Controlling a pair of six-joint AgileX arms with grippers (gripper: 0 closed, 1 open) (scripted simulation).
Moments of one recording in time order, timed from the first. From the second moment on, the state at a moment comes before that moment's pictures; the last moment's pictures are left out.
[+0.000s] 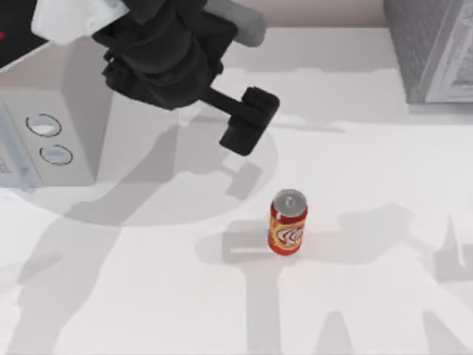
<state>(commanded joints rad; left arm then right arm) -0.63 1.76 1.66 -1.09 0.00 -0.01 0.00 0.00 0.00 0.00 0.00 0.00</state>
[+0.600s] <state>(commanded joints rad) -0.83 2.32 2.18 -1.43 0.00 -0.02 0.00 0.00 0.00 0.00 0.00 0.00</state>
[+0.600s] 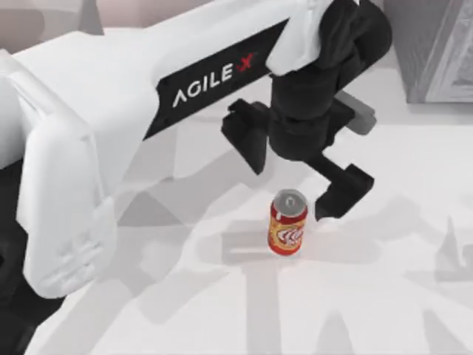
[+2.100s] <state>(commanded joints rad) -0.83 2.33 1.96 -1.20 0.00 -0.01 0.00 0.00 0.00 0.00 0.00 0.00</state>
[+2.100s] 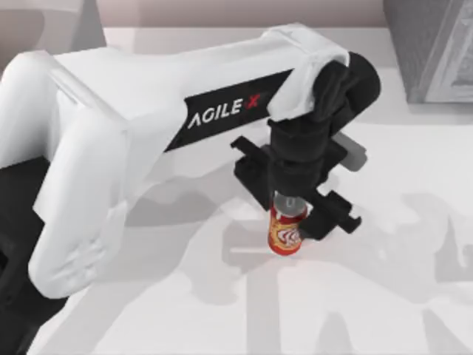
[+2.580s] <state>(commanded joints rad) -0.83 2.33 1.96 -1.20 0.00 -0.01 0.00 0.00 0.00 0.00 0.00 0.00</state>
